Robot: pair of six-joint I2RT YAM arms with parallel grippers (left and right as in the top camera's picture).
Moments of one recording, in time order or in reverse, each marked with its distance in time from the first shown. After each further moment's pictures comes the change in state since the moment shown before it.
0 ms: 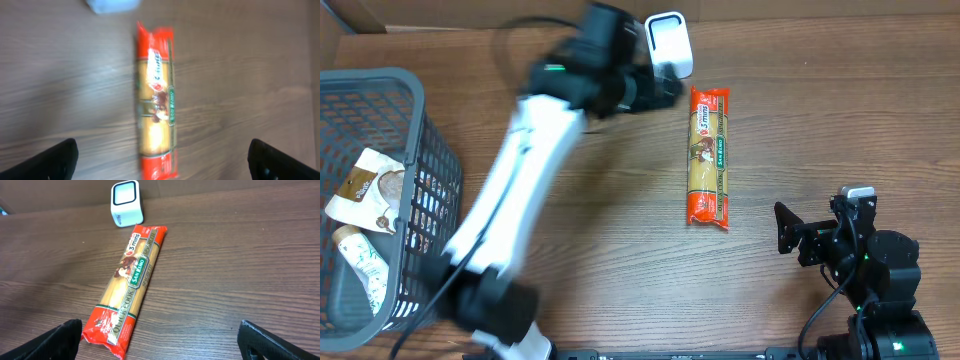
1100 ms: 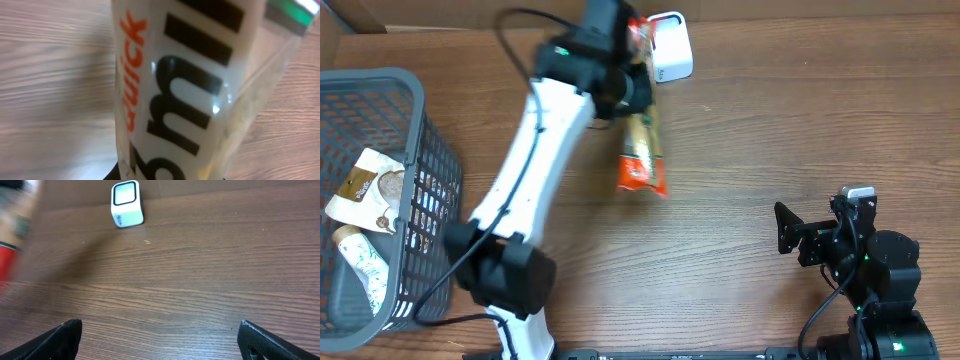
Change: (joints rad) left arm -0.056 0.146 0.058 -0.056 -0.125 -0.089; right arm 0.000 -0.002 0.000 0.000 0.000 0.000
